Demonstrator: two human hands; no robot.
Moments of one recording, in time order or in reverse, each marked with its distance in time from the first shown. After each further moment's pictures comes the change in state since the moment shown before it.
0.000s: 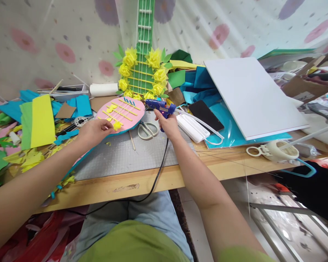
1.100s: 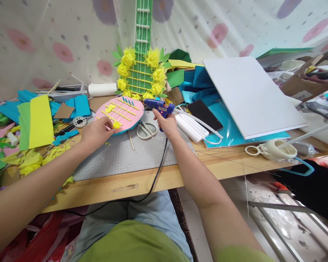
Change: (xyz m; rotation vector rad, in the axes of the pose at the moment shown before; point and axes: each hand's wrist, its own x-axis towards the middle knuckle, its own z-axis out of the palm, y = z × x) left_hand -0.001 0.014 0.009 0.046 0.059 -0.048; right_hand 0.000 -0.001 0.001 0.019 0.000 -0.004
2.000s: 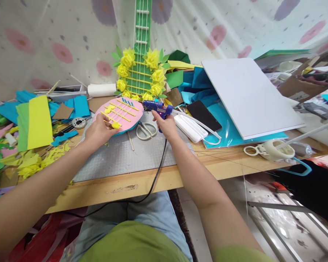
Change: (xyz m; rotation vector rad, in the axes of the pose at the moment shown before) left_hand 0.005 0.008 0.005 -0.178 -0.014 -0.143; right_hand 0.001 0.004 -0.001 -0.032 0.003 -0.001
